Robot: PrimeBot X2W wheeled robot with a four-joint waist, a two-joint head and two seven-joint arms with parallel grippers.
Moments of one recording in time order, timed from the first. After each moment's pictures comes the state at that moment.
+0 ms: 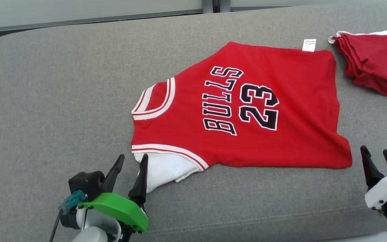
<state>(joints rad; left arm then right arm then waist) -0.19 0.33 -0.61 0.15 -0.80 0.18 -0.17 -0.11 -0.34 -0.05 0.35 0.58 0.13 0.00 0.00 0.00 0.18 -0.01</state>
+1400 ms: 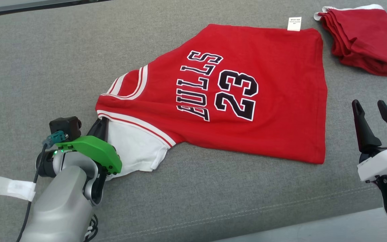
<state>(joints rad) -0.65 0.23 -0.60 0.88 -0.81 -0.03 -0.24 -0.12 -0.28 -0.09 -0.06 0.50 0.13 0.09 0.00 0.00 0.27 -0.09</state>
